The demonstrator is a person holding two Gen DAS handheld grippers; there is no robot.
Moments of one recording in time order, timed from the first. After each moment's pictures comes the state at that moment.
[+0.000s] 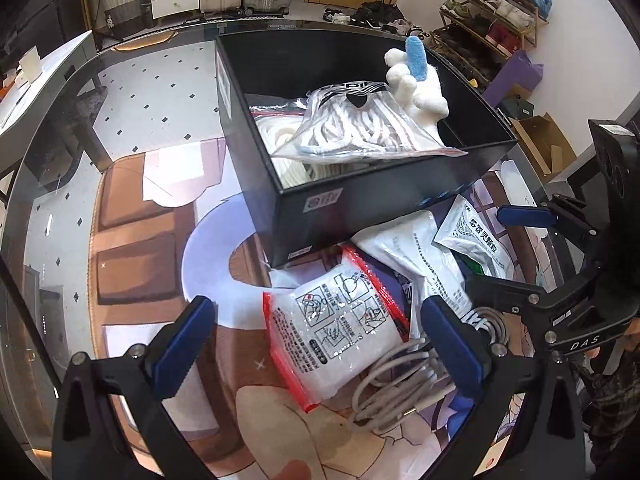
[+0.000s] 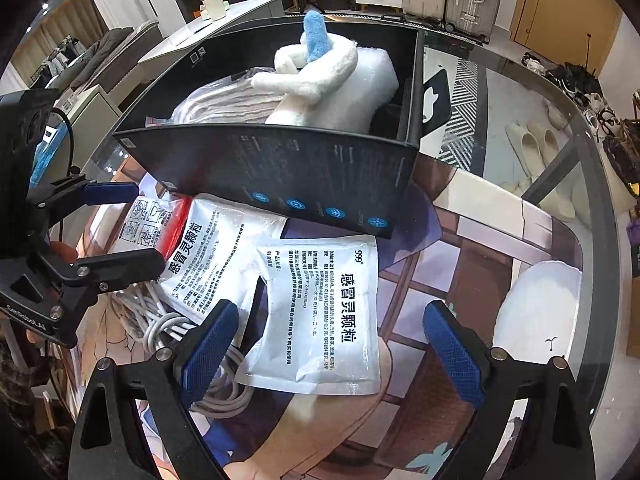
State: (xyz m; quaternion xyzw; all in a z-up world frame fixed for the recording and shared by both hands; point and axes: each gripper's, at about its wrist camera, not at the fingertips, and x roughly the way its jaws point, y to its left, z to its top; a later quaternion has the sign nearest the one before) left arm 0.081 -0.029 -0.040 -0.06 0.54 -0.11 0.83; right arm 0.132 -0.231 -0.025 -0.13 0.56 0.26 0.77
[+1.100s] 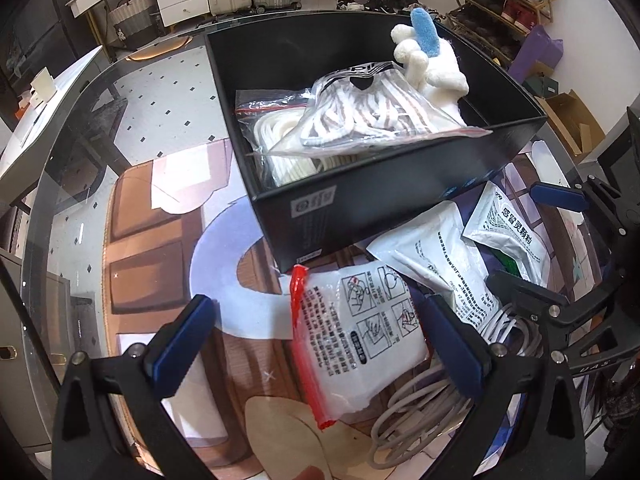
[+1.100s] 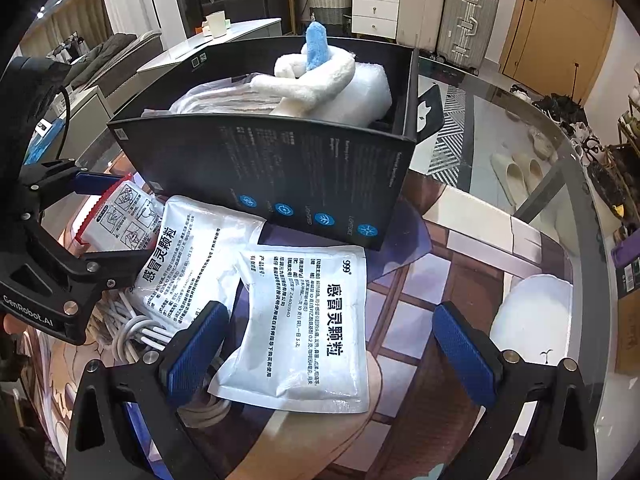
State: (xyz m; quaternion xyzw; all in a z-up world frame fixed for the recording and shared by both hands) left arm 0.087 -0.048 -0.049 0.00 0.56 -0.07 0.83; right arm 0.119 -0.234 -0.039 -0.15 0.50 0.25 0.81
